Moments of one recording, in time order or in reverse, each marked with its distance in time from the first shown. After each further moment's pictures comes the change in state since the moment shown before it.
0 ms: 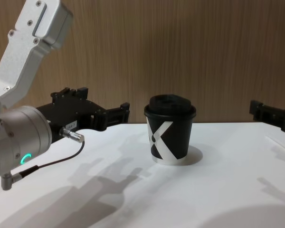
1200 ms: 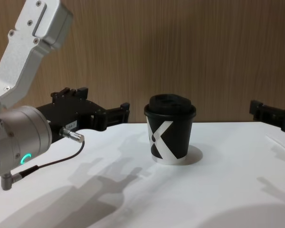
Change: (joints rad) left arm 0.000 0.000 0.000 0.000 0.000 0.000 0.000; right arm 0.000 0.000 0.000 0.000 0.000 0.000 0.000
